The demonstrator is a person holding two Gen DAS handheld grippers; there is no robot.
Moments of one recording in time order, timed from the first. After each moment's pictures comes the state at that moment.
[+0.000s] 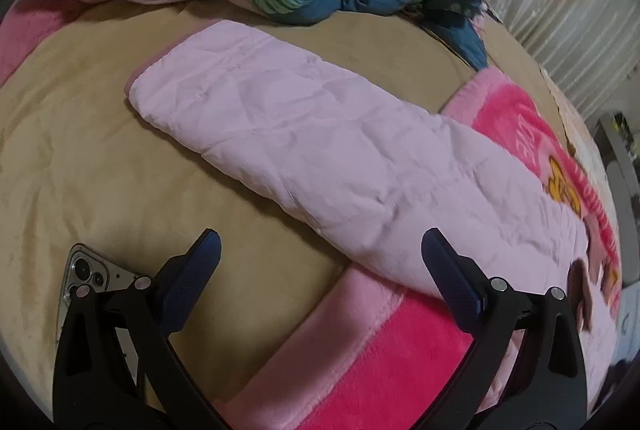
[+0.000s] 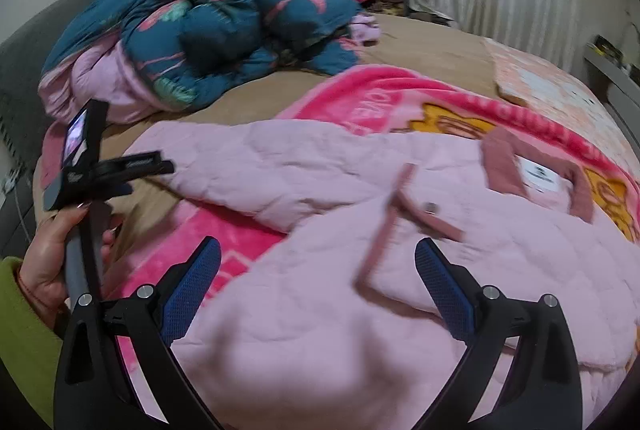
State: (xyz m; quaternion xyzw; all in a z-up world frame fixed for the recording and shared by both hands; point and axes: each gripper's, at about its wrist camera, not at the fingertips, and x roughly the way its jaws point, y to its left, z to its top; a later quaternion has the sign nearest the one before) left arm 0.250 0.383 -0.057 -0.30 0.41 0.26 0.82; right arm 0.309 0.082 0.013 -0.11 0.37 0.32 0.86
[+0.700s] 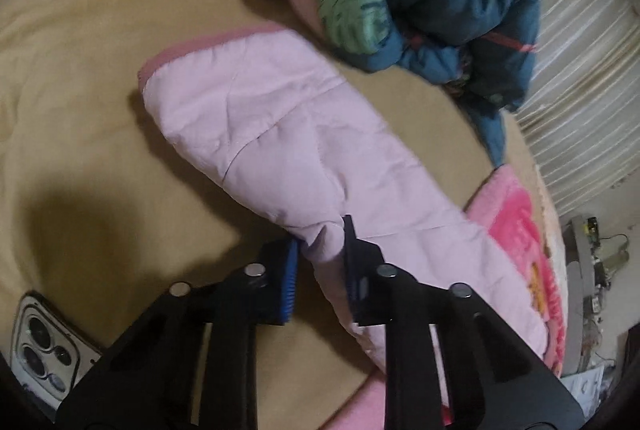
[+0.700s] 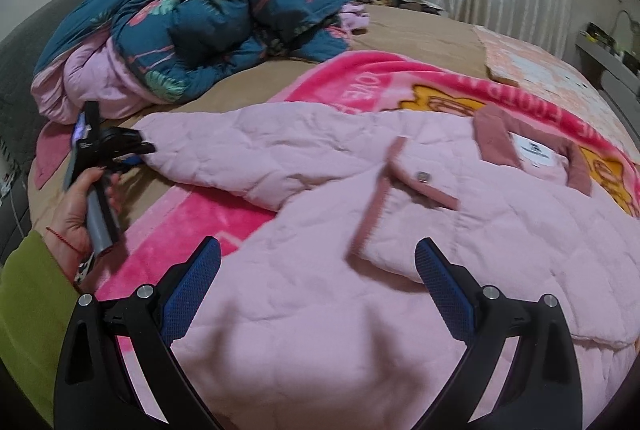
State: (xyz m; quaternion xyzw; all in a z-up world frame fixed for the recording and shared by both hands) left arm 0.243 0.455 -0.077 -0.42 0.30 0.28 0.81; right arm 0.308 0.046 -0.001 -0.08 0.39 0.29 0.87
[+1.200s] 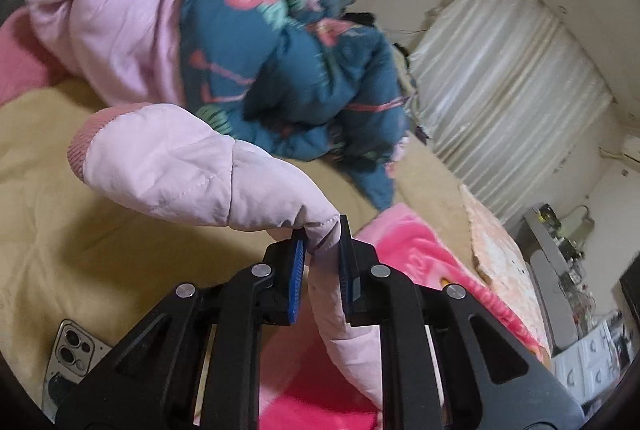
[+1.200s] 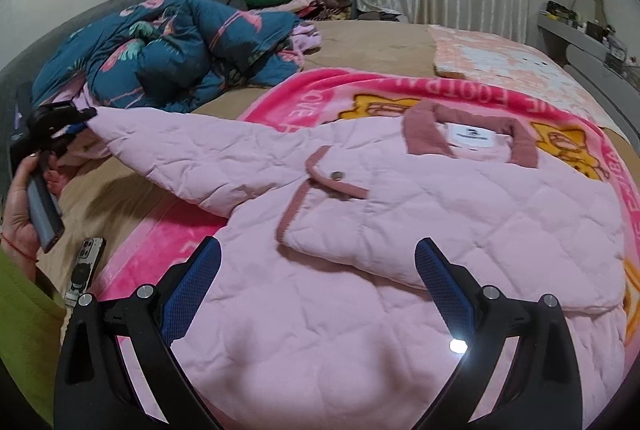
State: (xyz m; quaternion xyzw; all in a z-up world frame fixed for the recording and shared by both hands) left arm 0.222 0.378 0.070 -0.33 0.18 0.21 0.90; right arm 0.299 -0.035 0.025 -0.03 0.37 0.24 0.90
